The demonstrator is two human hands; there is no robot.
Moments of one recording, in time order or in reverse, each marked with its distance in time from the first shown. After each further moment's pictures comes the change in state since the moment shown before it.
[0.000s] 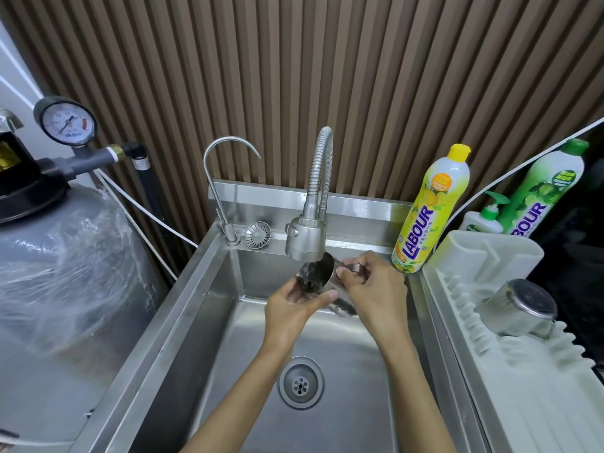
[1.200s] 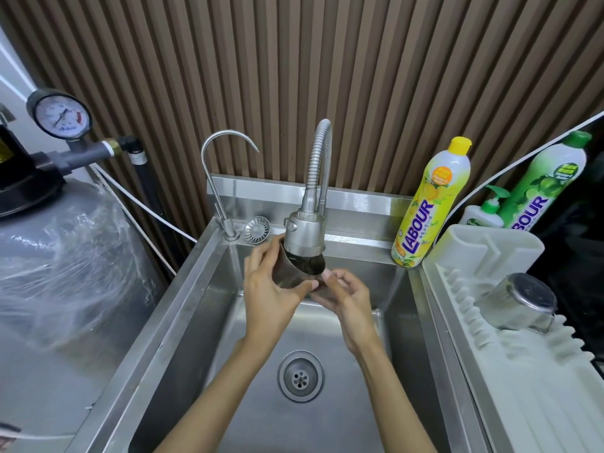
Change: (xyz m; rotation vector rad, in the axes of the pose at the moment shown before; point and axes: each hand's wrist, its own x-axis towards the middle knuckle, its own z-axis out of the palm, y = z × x) left_hand 0.002 0.026 -0.017 0.556 0.239 0.510; right_hand -0.006 0.041 0.058 1.072 -0.289 0.256
